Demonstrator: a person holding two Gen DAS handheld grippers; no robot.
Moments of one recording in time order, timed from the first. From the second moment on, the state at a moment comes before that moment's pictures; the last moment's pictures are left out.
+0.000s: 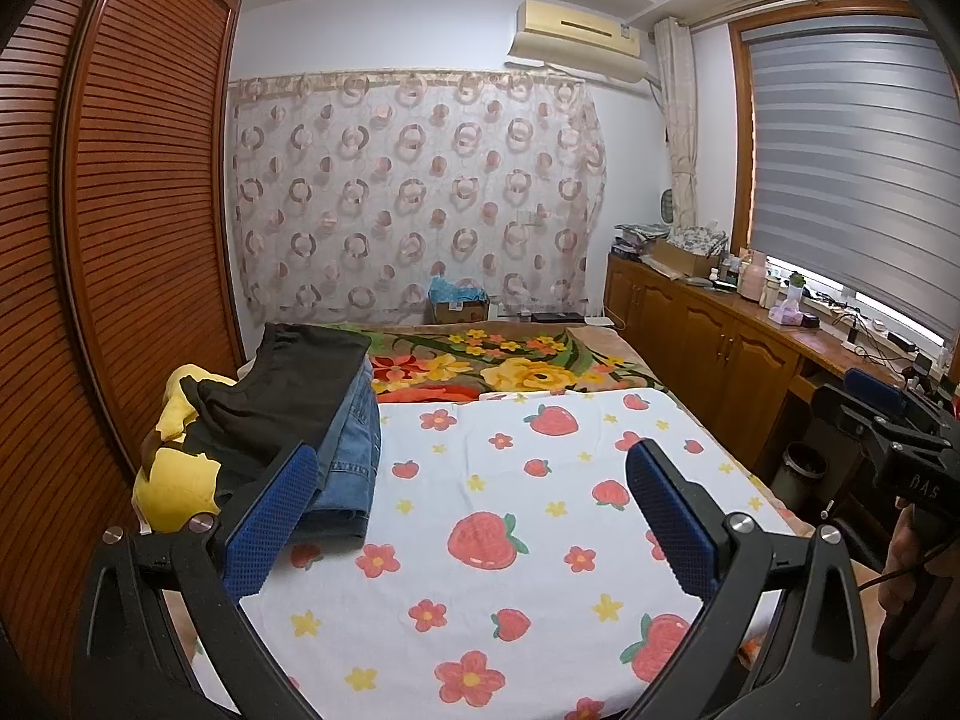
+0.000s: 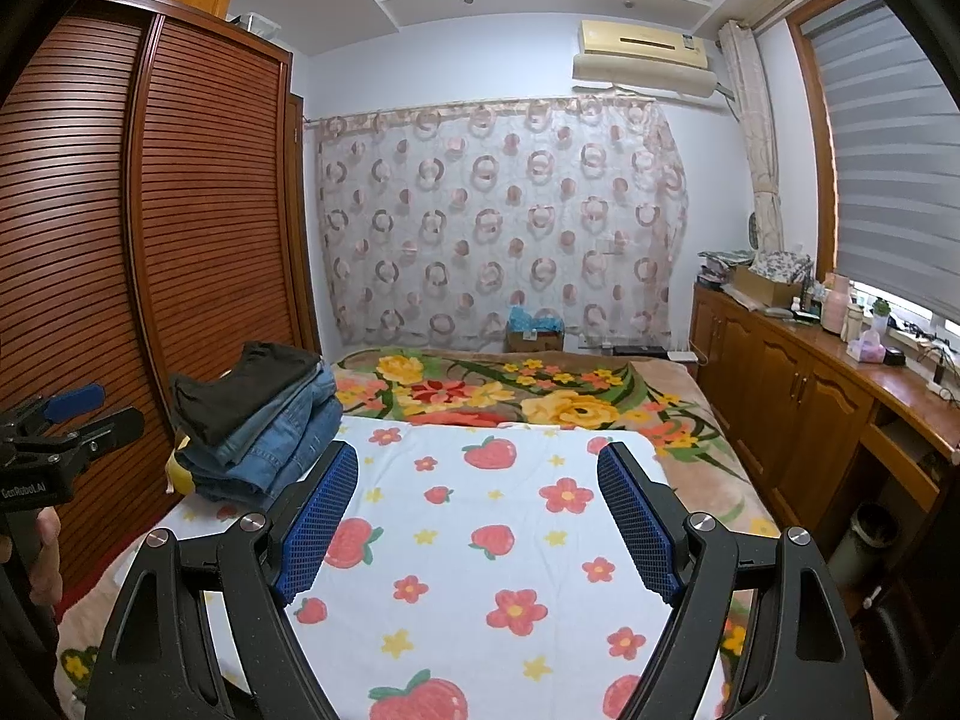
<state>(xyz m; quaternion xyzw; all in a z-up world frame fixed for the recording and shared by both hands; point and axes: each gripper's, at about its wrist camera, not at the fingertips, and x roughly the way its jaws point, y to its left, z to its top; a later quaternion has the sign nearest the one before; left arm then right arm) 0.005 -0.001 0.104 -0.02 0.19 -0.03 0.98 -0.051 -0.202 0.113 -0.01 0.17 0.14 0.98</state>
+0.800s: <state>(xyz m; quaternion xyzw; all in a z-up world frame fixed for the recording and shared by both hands) 0.006 -0.002 0.106 -0.02 0.19 -0.03 0.98 -0.050 -0.204 0.112 -0.01 0.17 0.14 0.98</state>
